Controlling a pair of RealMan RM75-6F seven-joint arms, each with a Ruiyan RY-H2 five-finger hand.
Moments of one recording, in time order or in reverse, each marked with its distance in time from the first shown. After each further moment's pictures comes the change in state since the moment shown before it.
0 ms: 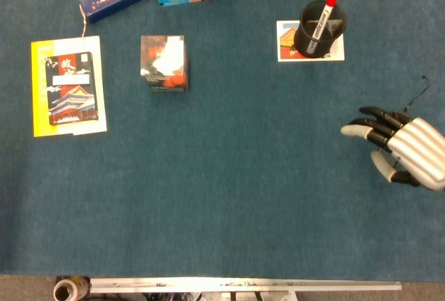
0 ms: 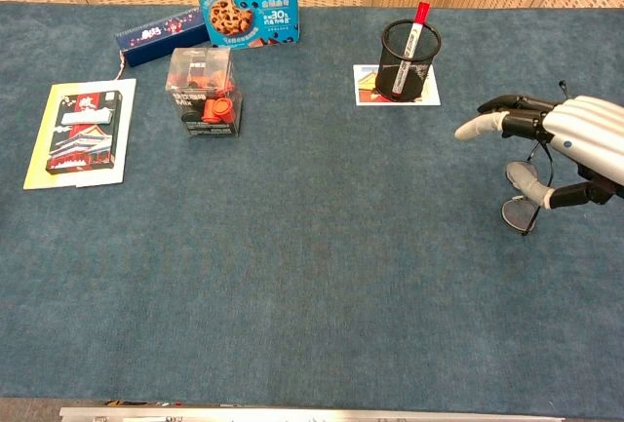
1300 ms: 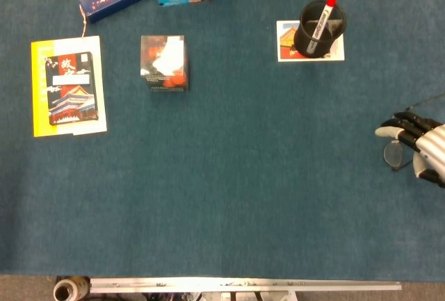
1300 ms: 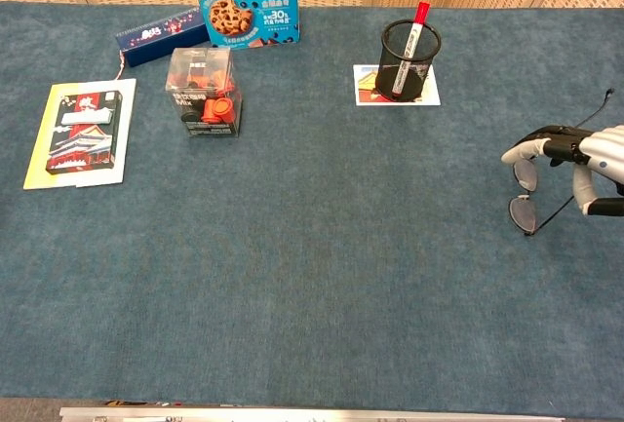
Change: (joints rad) left arm 0.005 -0.003 0.004 0.001 0.005 0.007 0.001; right arm -0.028 0.036 -0.051 0.096 0.063 -0.091 0.096
